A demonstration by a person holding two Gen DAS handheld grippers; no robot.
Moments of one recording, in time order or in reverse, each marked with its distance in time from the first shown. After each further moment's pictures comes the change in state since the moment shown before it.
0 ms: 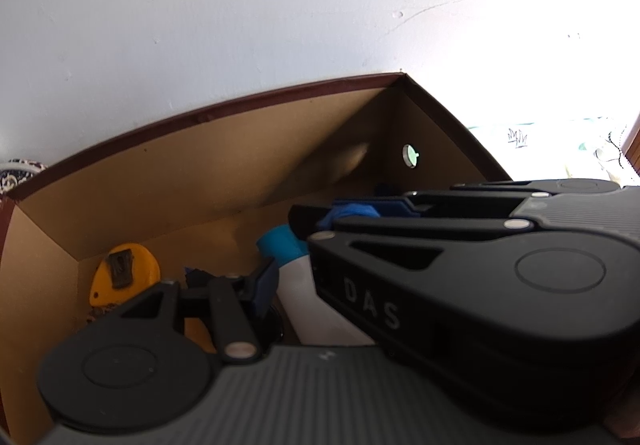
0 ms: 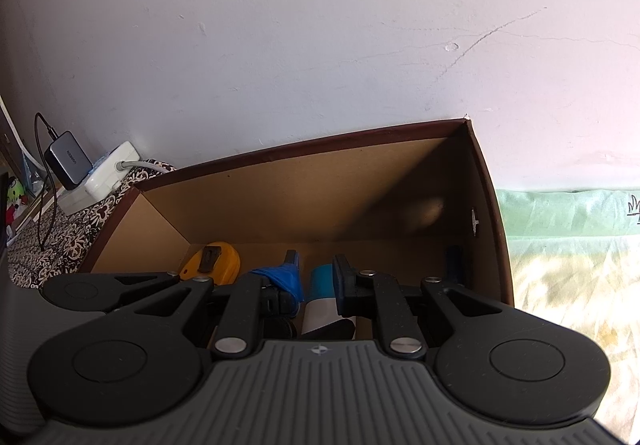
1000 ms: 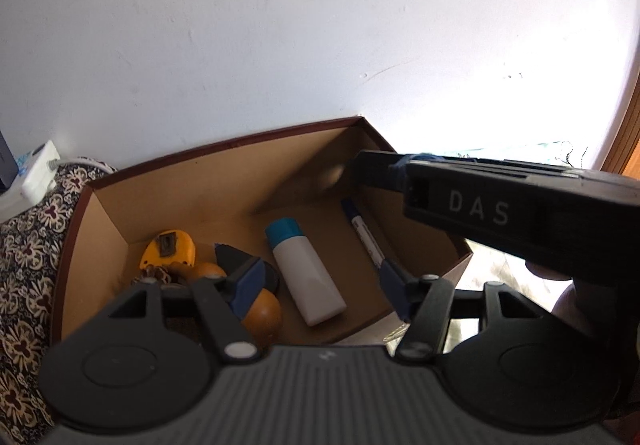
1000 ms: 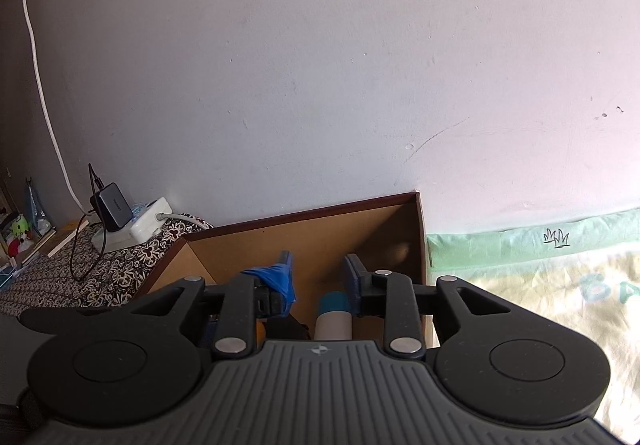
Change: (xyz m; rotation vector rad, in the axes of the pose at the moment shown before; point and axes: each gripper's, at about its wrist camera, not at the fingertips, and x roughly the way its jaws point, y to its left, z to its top) left arm -0.106 -0.014 -0.031 -0.030 -0.115 0.021; right arm -0.107 0.012 -0.009 -0.008 -0.208 -0.036
